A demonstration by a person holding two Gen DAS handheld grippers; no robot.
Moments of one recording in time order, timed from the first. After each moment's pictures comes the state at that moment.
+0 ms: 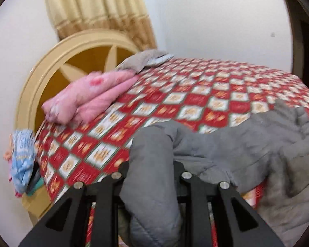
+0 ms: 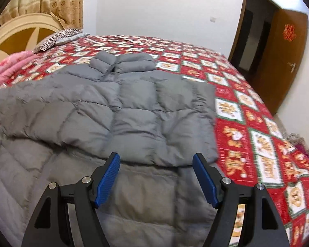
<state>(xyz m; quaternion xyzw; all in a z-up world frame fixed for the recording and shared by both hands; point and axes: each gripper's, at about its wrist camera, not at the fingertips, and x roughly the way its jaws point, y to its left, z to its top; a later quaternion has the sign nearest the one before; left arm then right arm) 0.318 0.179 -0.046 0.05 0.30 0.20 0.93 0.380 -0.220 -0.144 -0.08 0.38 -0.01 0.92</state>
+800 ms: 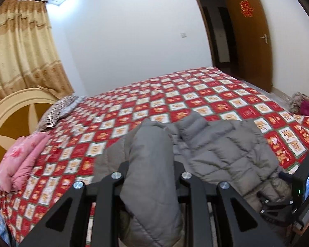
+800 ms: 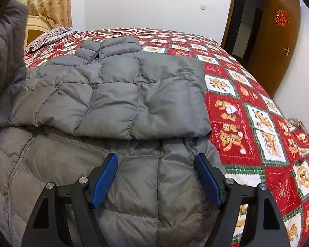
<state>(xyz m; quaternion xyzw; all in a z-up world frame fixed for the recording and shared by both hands) 0.358 -0.107 -0.029 0.15 0.25 -0.05 0.95 0.374 -0.245 -0.175 -0.03 0.41 -0.02 0.91</state>
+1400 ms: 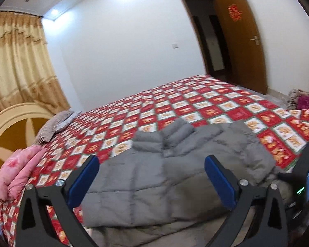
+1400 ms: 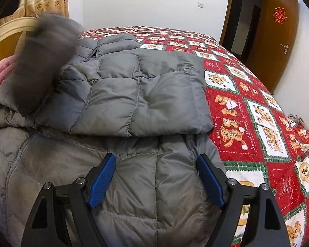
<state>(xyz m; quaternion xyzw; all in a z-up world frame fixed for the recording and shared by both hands) 0.342 -0.131 -0.049 0.17 0.20 -0.05 0.96 0.375 -0.247 -0.180 -0.02 0.41 -0.02 0.91</state>
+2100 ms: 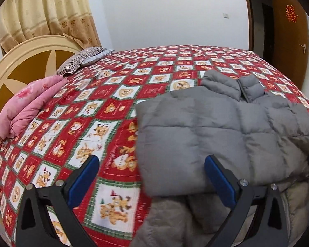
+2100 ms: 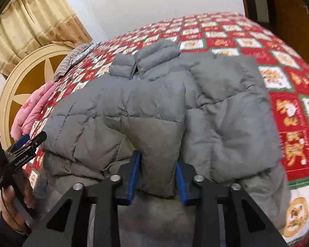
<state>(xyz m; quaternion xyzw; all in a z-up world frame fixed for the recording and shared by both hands) 0.394 0.015 -0.120 0.06 0.34 0.06 0.94 0.426 -0.223 -0.149 0.13 0.43 0.11 0.88</state>
